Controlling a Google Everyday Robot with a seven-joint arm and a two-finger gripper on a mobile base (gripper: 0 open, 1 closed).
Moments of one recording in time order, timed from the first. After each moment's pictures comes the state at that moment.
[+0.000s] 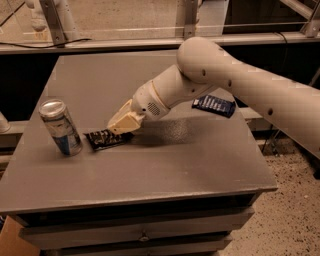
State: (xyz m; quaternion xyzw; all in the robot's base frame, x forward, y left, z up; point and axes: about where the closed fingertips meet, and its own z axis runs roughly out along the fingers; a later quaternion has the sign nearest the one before) arm 0.526 0.102 0.826 -0.60 0.66 0.37 0.27
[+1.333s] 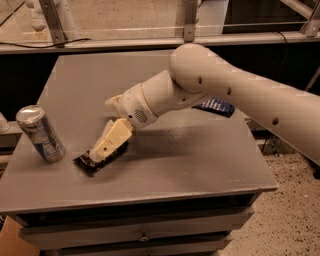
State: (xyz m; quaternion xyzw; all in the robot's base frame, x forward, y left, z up) arm 0.493 0.139 0.851 -0.59 0.63 0.40 0.31
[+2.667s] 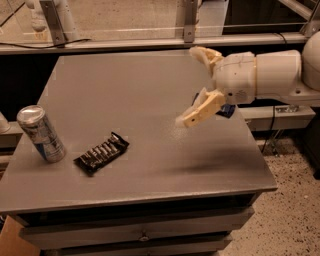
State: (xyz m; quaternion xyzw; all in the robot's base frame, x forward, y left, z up) arm 0.527 -0.050 0.947 -0.56 0.58 0.27 0.52
